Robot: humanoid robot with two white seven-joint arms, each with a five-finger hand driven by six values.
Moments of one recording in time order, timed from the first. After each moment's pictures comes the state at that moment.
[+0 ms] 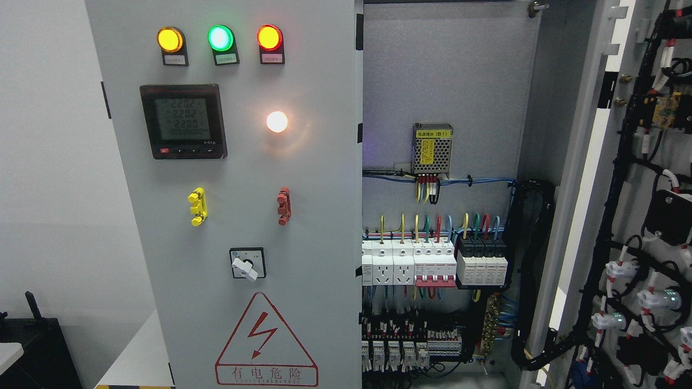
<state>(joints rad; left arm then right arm) 0.19 0.19 -0.24 -0.22 0.08 -0.14 -0.37 0.14 0.12 0.21 -0.11 -0.07 -0.05 0.00</state>
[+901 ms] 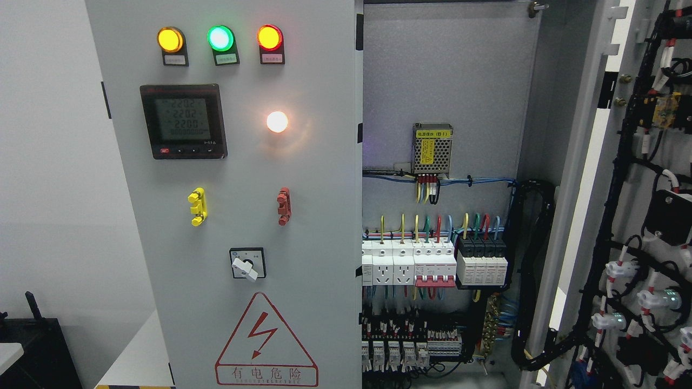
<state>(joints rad) 0.18 0.04 0.23 -0.11 -0.27 -0.12 -0.28 0.14 0.12 0.21 -0.11 -0.07 -0.05 0.00</state>
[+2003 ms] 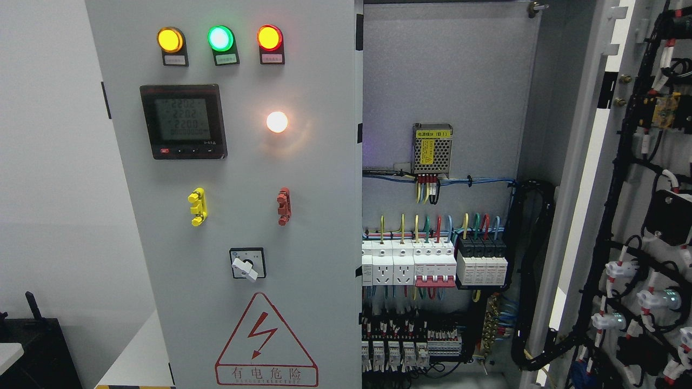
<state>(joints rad) 0.15 -0.02 0.36 -0.09 -0.31 0.04 -0.29 0.30 0.06 0.21 -0.42 -0.08 -0.05 -0.01</state>
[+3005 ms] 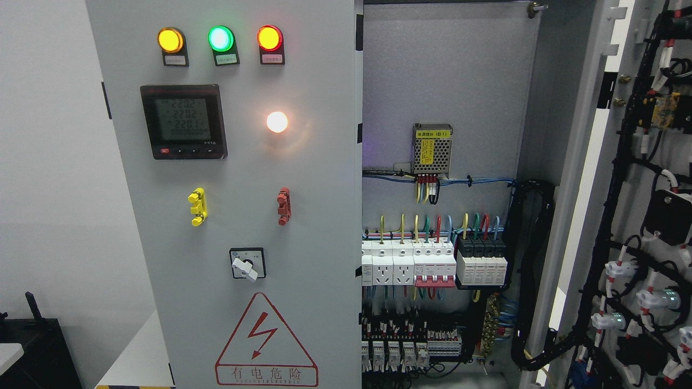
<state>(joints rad) 0.15 -0.01 0.26 -0.10 -0.21 -0.03 -0.29 0.64 -0.07 0.22 -1.08 -0.07 -0.19 0.00</state>
